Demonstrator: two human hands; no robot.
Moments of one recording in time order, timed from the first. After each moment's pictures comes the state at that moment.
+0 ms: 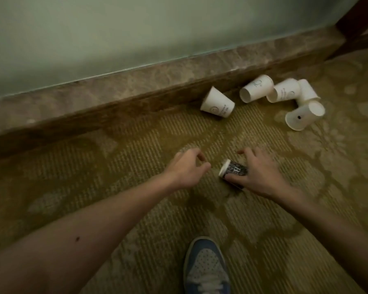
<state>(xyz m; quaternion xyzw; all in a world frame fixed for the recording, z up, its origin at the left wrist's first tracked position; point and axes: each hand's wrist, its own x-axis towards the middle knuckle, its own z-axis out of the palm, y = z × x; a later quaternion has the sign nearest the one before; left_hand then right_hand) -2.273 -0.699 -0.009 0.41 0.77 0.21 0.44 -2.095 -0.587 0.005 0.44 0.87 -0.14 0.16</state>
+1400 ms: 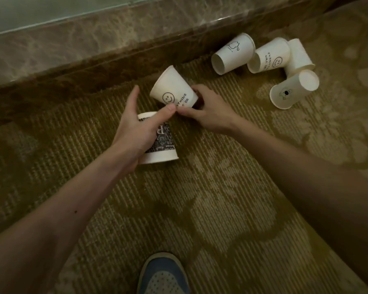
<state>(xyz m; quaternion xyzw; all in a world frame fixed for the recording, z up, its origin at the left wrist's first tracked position) -2.283 -0.628 -0.039 0.10 0.70 0.52 0.48 -2.167 -0.470 -0.046 0.40 0.81 -0.42 0.04</state>
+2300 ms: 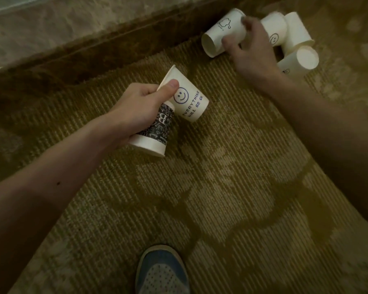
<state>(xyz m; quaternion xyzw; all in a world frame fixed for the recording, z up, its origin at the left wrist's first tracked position) -2.284 -0.598 -0.012 0.24 0.69 0.40 0.55 -2.135 -0.402 -0.017 0.52 0.75 -0.37 -0.17</state>
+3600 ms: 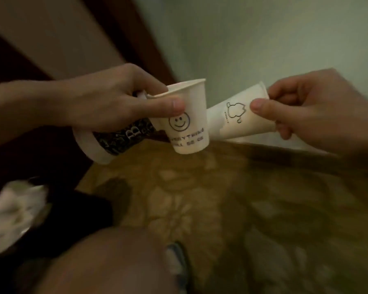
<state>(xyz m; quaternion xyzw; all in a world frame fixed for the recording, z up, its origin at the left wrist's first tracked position) -2.468 -1.083 0.349 0.24 0.95 0.08 0.20 -2.437 -0.833 0.217 -0.09 0.81 -0.58 -0.05</state>
